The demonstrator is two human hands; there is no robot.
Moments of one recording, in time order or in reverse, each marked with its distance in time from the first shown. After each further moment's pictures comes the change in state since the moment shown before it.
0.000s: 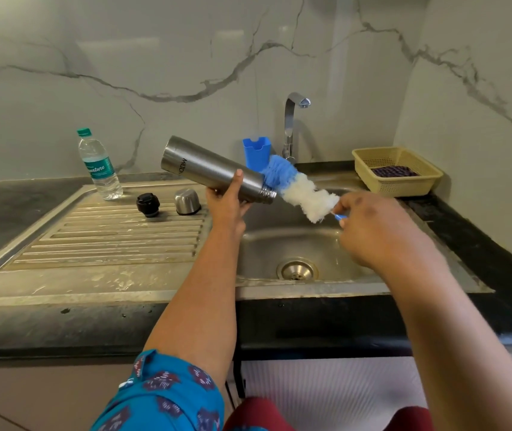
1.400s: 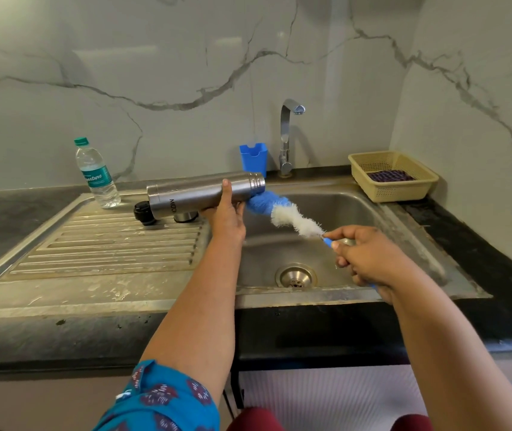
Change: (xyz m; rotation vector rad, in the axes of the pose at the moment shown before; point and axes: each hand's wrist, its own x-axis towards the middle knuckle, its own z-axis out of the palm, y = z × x) left_hand -0.006 -0.003 0.008 -0.321 0.146 -0.015; right_hand 0.012 0.046 0.036 0.737 -0.282 0.207
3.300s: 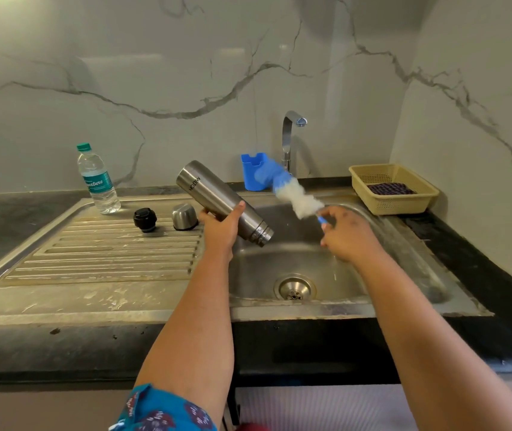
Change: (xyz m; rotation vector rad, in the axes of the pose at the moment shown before) left_hand -0.004 0.011 -0.018 0.777 -0.080 0.103; right_hand 0.058 -0.025 0.010 -0.465 0.157 -0.204
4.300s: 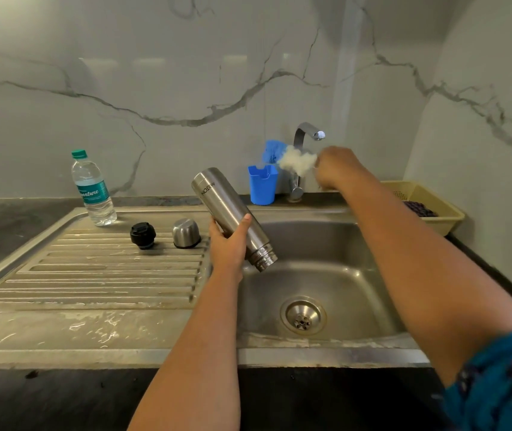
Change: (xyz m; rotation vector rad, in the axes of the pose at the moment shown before) left_hand 0.029 -0.009 0.004 -0.029 0.001 -0.007; right_hand 0.143 -0.092 -0.020 -0.310 0.091 0.004
